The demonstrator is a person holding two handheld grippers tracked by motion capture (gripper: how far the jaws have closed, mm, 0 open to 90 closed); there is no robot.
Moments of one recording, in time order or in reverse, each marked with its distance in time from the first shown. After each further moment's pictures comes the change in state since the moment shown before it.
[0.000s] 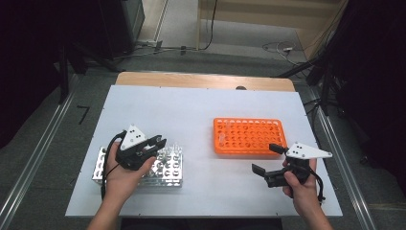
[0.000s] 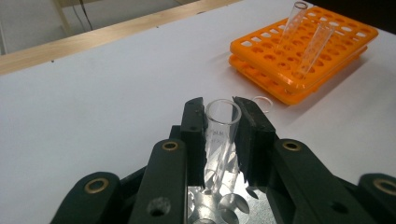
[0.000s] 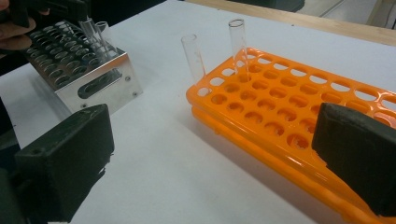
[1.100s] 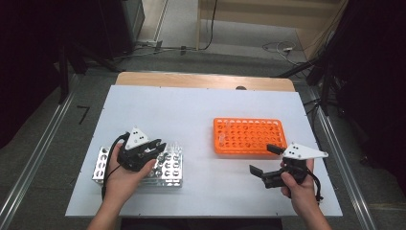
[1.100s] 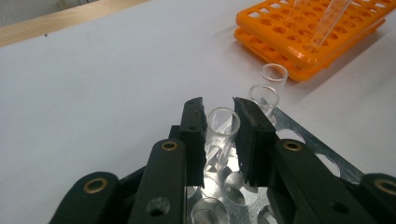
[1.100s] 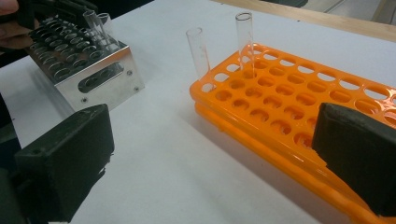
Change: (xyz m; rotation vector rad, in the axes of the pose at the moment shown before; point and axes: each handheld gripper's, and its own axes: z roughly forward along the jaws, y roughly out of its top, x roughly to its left) left arm 0.004 -0.009 0.008 0.075 -0.003 -0.031; right arm 0.003 -0.001 0.005 0.020 0.004 -0.016
